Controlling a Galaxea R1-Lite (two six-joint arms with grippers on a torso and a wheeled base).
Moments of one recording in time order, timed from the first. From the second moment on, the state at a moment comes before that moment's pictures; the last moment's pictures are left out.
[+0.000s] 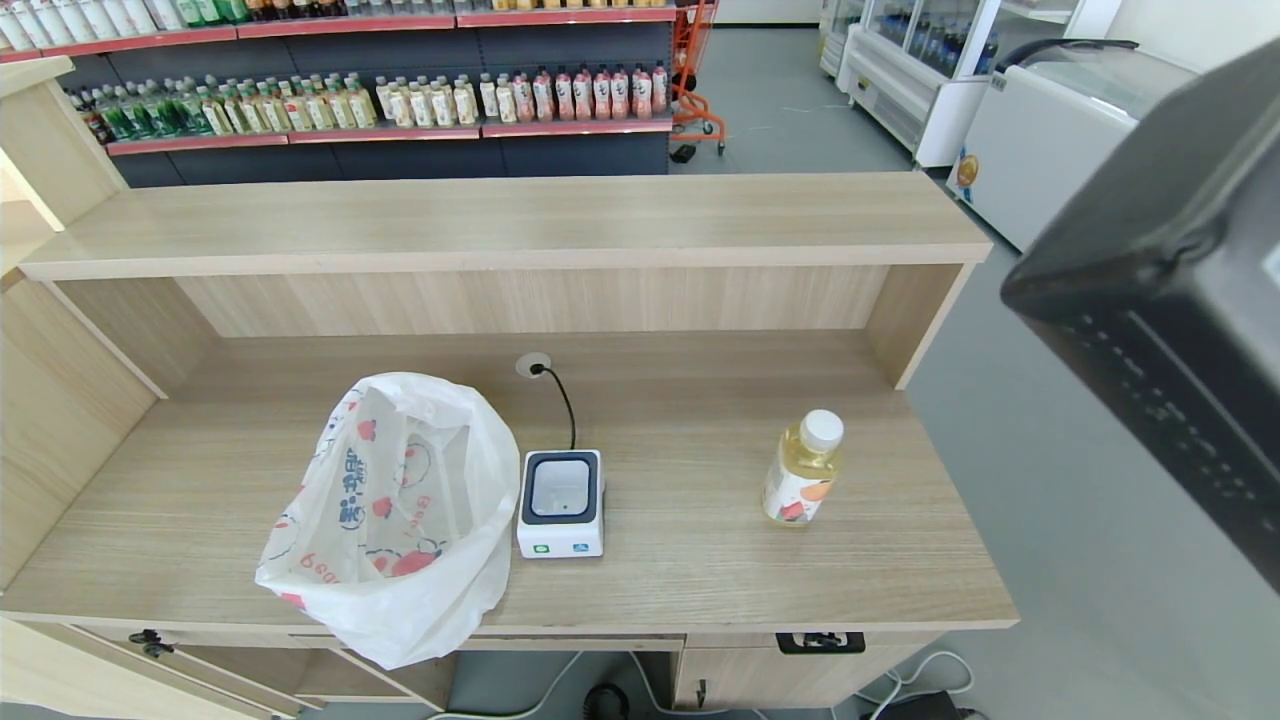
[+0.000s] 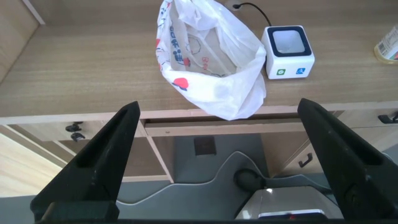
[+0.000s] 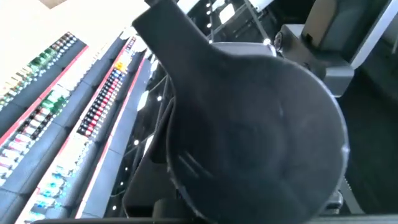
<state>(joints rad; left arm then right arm) -0.01 0.00 0.00 0.04 -0.04 0.03 0.63 1.11 -0.97 -0.19 0.95 -2.67</state>
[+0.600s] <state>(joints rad) -0.01 0.00 0.00 0.04 -0.04 0.03 0.61 1.04 -0.93 -0.10 0.94 -2.69</state>
